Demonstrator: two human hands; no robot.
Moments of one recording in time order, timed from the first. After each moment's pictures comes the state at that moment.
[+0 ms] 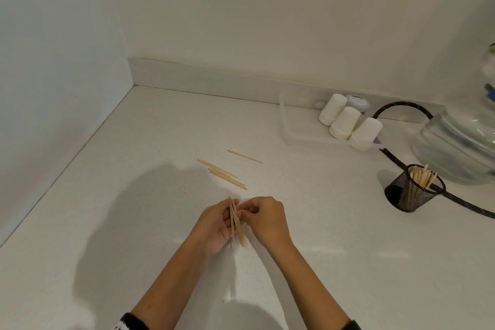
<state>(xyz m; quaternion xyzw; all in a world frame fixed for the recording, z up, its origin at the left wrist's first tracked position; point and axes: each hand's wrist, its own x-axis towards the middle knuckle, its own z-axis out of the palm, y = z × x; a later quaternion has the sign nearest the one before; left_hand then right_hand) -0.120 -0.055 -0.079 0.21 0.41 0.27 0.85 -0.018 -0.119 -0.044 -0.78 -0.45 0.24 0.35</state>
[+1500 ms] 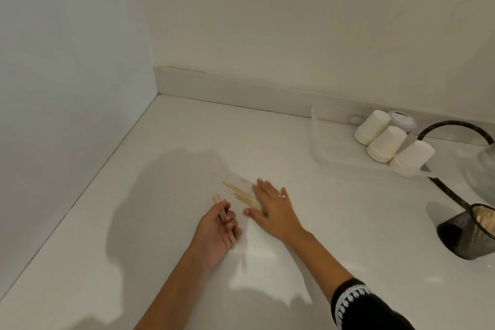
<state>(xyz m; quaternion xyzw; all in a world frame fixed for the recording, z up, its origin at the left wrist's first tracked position) -0.145 0.023 -0.096 0.11 0.38 0.34 0.85 0.025 0.003 -0.111 -0.73 -0.66 0.13 0.12</state>
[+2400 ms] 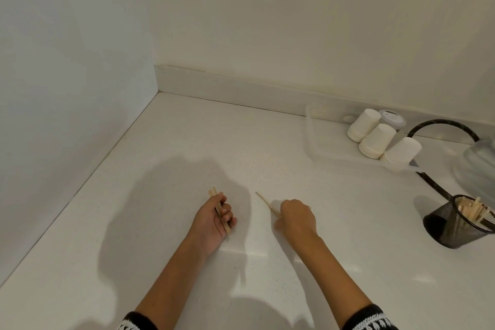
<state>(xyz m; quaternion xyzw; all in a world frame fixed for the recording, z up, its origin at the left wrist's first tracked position) -0.148 0.008 -0.083 0.14 0.40 0.35 0.84 0.023 -0.052 -0.066 -0.83 -0.55 0.11 -0.01</state>
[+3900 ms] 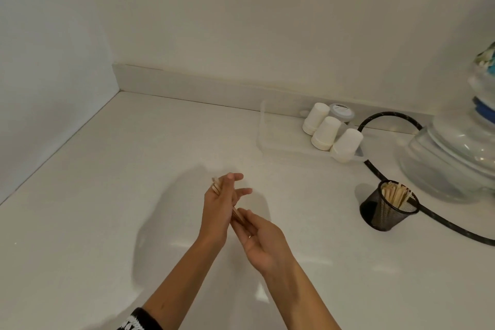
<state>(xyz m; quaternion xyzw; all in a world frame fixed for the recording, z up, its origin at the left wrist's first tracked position) -0.010 -0.084 -0.038 0.44 0.38 0.48 0.66 0.058 -0.160 -0.019 -0.44 0.06 0.62 0.64</state>
